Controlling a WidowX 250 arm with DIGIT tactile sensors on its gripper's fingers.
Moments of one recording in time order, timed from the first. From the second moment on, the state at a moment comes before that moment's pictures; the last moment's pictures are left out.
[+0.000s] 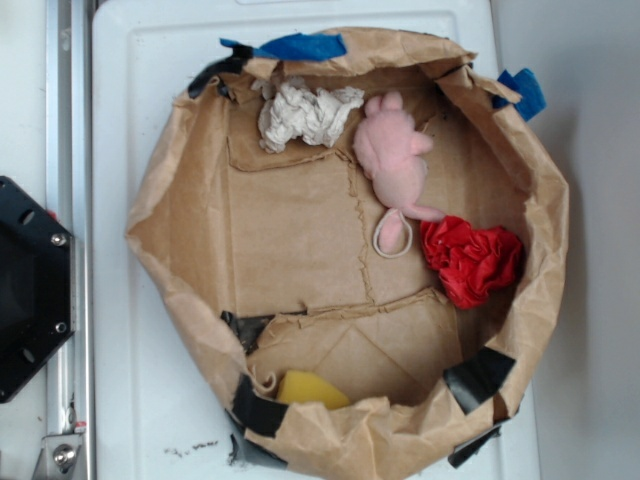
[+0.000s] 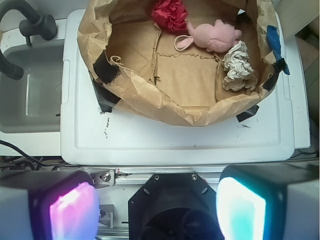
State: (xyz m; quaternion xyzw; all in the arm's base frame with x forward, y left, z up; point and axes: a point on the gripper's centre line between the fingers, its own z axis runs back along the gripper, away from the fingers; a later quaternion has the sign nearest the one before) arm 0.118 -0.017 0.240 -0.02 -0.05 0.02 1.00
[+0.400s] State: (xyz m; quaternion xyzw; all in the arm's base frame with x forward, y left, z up) arm 0.116 -0.017 0.237 -0.02 -0.05 0.02 1.00
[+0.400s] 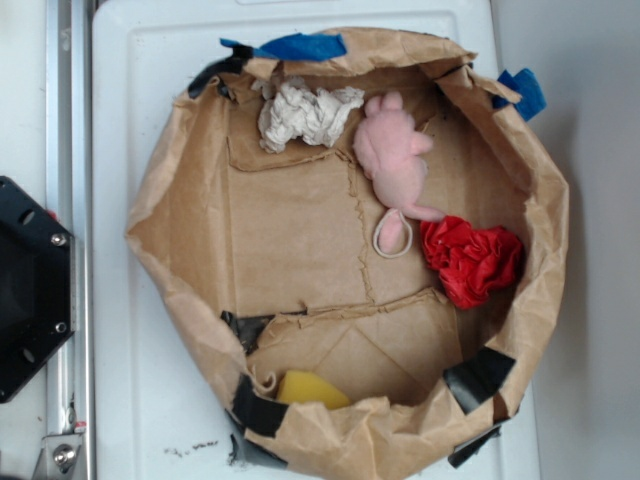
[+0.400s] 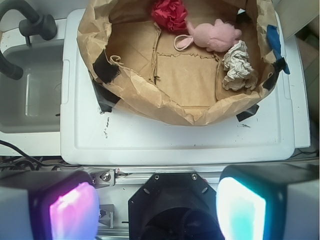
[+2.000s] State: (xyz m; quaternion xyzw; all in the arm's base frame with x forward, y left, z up) arm 0.268 -0.018 0.159 -0.07 -0.13 0.06 0.99
